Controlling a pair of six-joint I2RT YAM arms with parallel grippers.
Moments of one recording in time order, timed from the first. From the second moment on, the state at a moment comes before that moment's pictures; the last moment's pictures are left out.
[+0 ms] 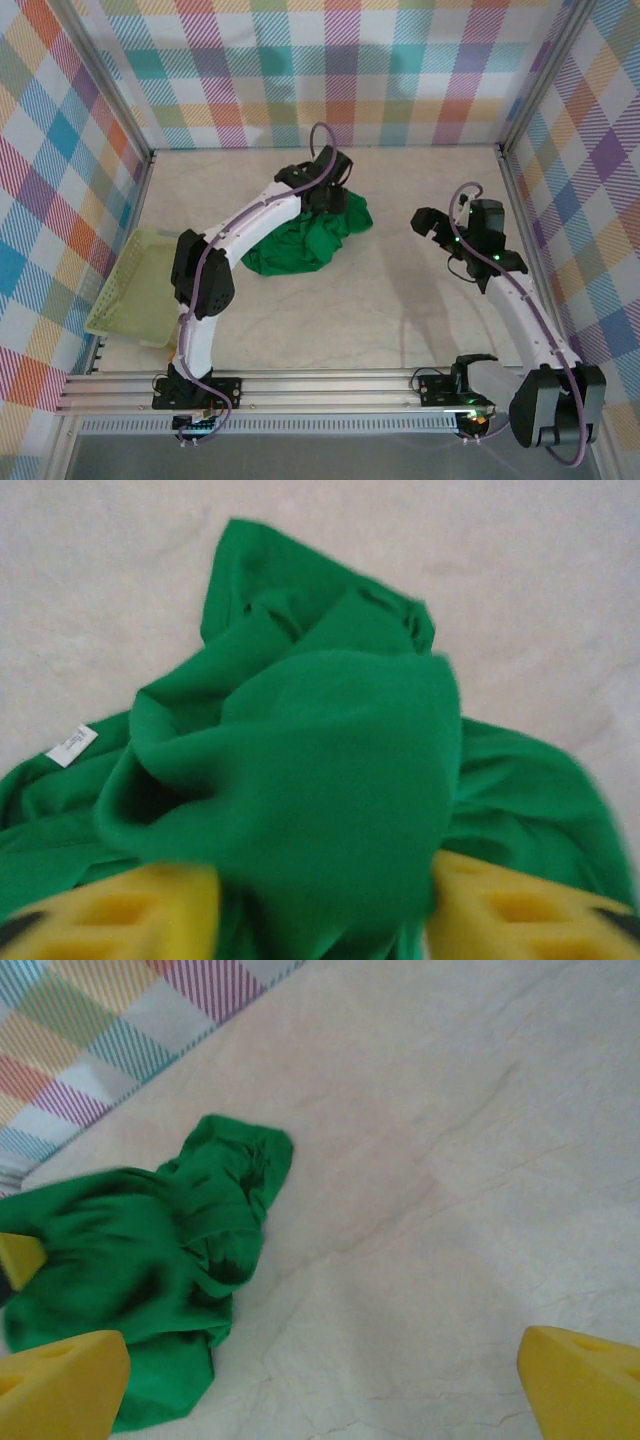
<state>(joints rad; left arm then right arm) -0.69 2.03 1.89 -0.85 -0.21 -0.49 0.09 1.08 0.78 -0.34 -0.26 0.55</state>
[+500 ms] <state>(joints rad) -0.49 1.65 1.31 -0.66 -0.21 -0.61 0.35 1.53 1.04 -0.31 -0.27 0.52</state>
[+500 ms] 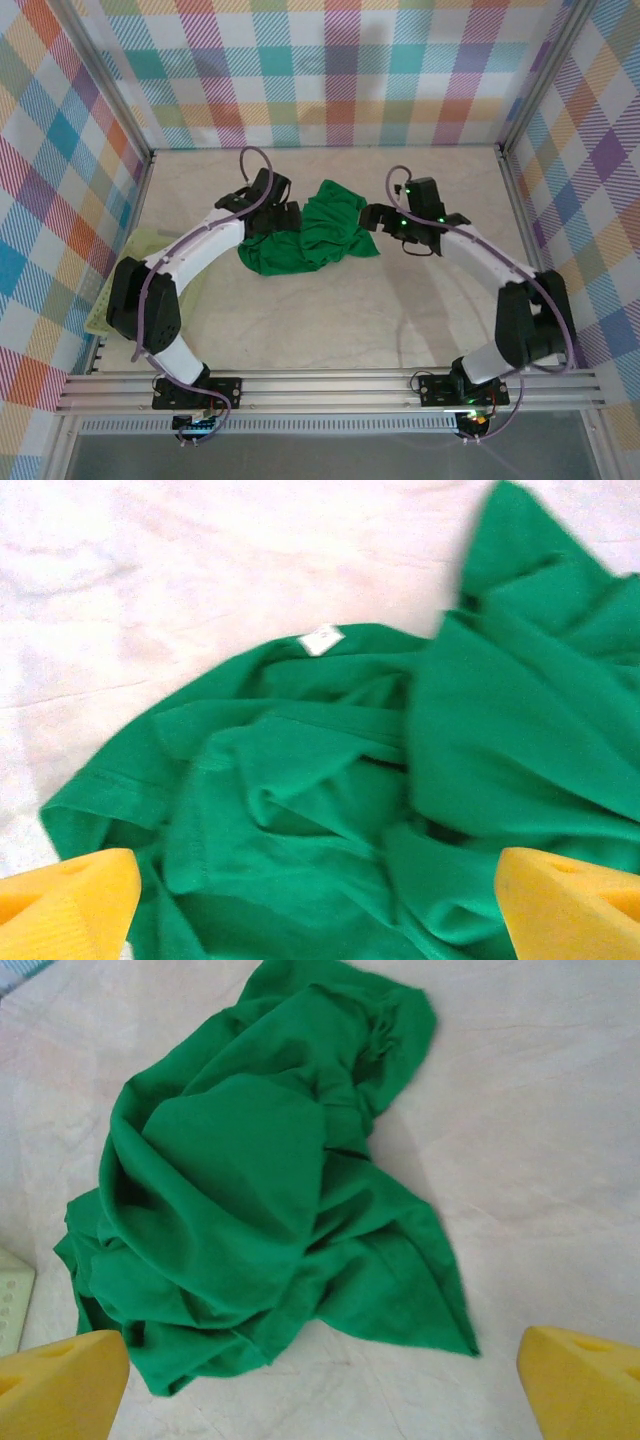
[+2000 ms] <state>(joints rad) -0.33 1.37 1.31 -0.58 -0.24 -0.68 0.39 1.38 1.42 -0.59 0.20 0.30</state>
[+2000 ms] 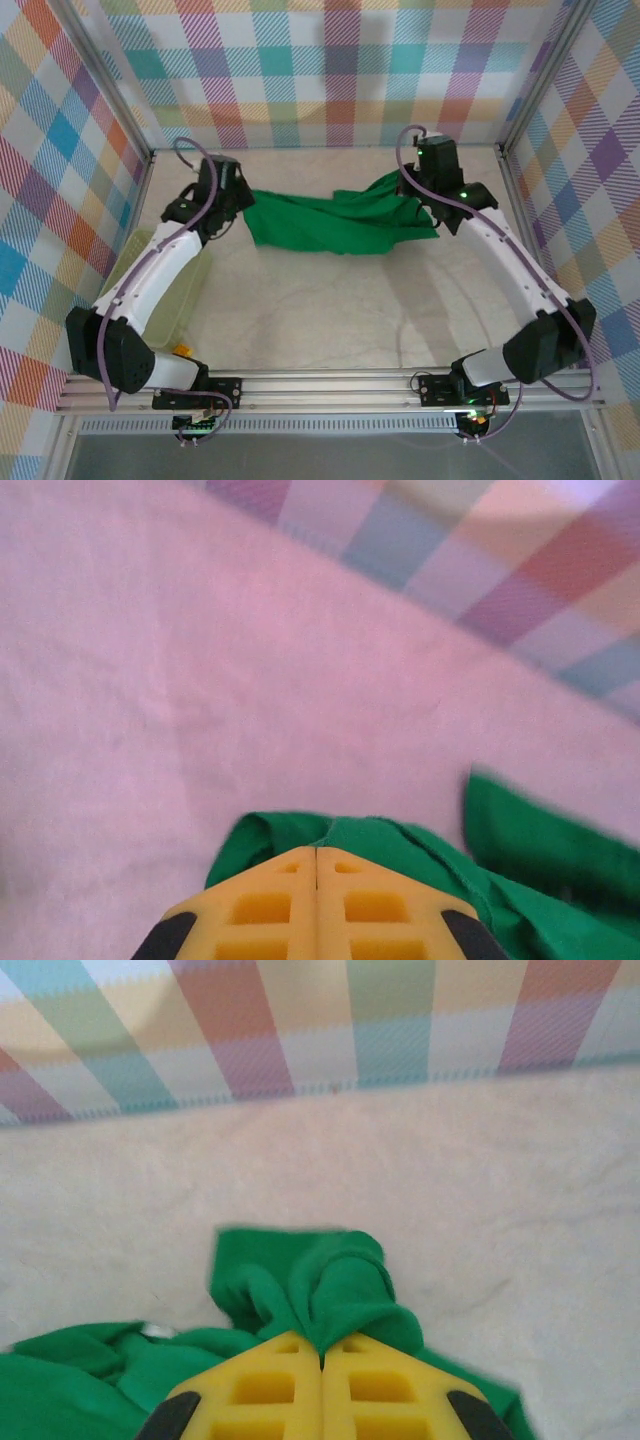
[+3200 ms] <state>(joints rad) -0.77 1.55 1.23 -0.58 -0.40 -0.62 0.40 1.53 1.37 -0.59 -0.07 0.44</state>
